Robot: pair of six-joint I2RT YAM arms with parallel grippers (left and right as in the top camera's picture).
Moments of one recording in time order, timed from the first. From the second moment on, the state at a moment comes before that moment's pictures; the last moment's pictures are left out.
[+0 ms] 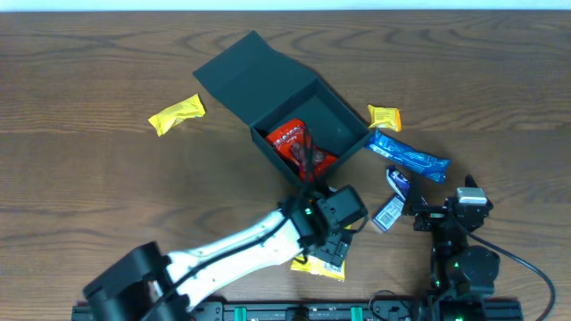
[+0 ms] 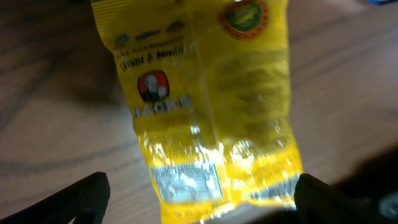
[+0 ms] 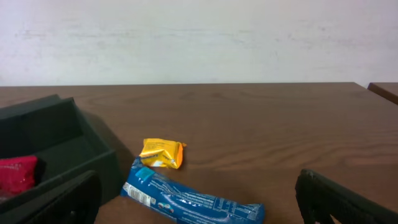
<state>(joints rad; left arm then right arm) -1.09 1.65 1.08 -0.80 0.04 -0.66 -0.05 0.01 0.01 -0.07 0.00 0.02</state>
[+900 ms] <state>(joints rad) -1.01 1.74 1.09 -0.68 -0.13 -0.63 -0.05 0.01 0.01 -0.07 0.00 0.02</state>
